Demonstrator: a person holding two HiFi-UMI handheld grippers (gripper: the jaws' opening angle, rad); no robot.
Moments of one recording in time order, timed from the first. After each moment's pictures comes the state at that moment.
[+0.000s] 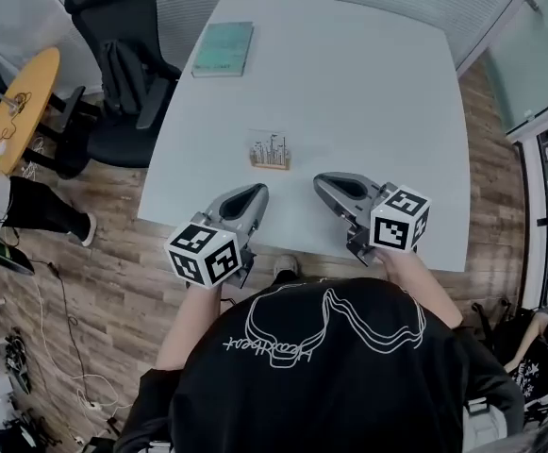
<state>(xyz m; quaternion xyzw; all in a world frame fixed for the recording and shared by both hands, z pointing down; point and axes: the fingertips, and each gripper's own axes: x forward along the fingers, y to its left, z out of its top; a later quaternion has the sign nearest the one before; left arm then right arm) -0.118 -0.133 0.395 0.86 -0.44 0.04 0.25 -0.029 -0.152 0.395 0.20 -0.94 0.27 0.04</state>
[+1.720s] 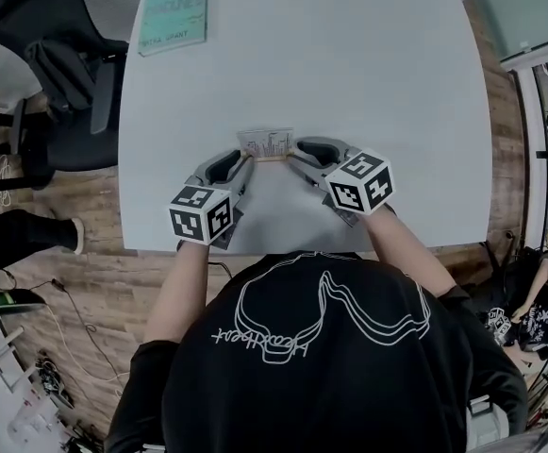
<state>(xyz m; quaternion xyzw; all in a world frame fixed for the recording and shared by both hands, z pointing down) -0.175 -0.257 0.575 0.85 -0.39 0.18 0.31 -0.088 -0.255 0.581 0.27 -0.89 0.30 0.21</state>
